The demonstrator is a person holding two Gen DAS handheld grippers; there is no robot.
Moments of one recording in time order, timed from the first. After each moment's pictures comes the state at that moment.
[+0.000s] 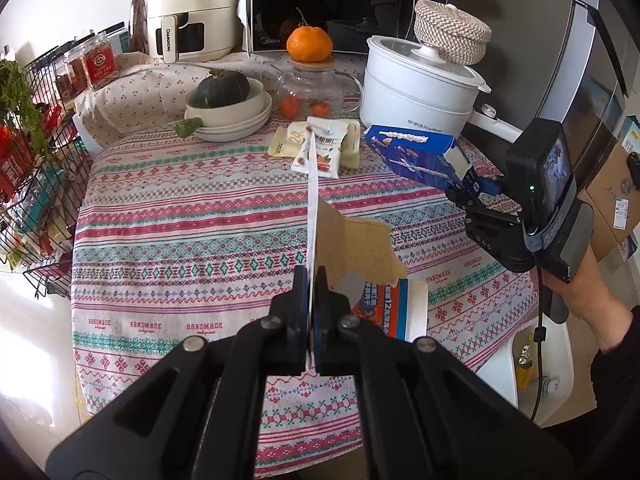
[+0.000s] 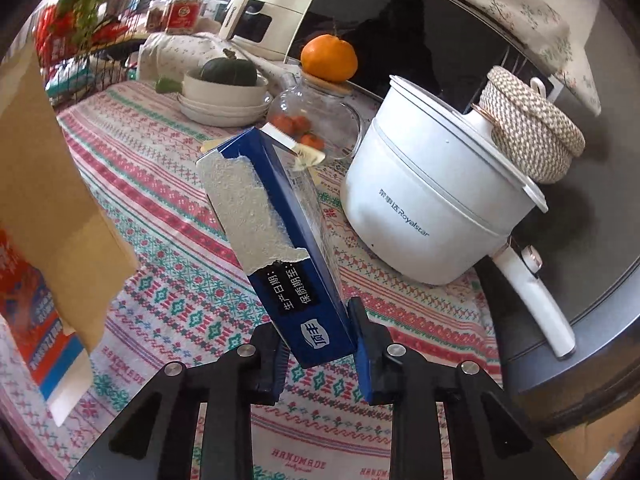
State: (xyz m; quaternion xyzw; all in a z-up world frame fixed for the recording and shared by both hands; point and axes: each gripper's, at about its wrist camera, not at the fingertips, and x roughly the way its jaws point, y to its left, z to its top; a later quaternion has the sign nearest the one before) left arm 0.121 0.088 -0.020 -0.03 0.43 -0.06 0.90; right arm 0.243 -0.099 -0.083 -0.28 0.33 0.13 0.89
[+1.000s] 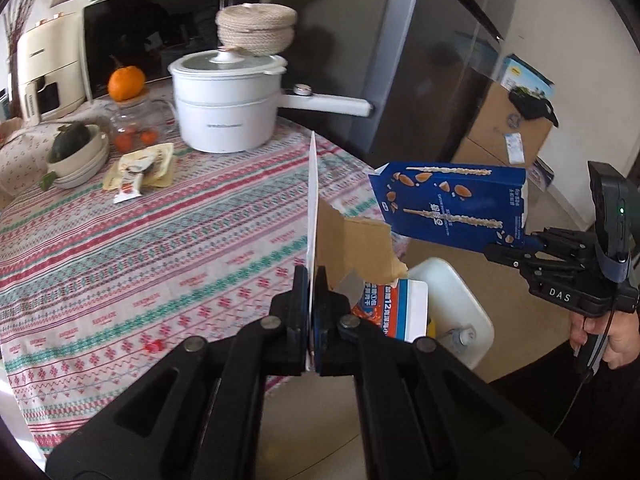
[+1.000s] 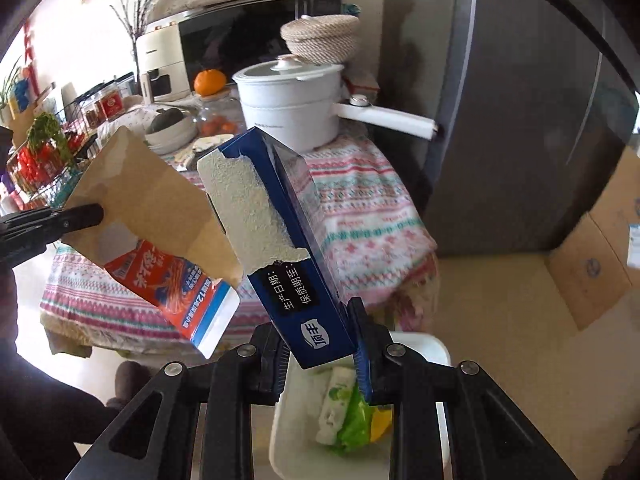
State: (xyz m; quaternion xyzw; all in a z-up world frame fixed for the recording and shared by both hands) left arm 0.038 -0.070 0.009 0.02 0.39 -0.27 0.88; right arm -0.002 -0.296 -0.003 -0.04 0.41 0.03 0.91
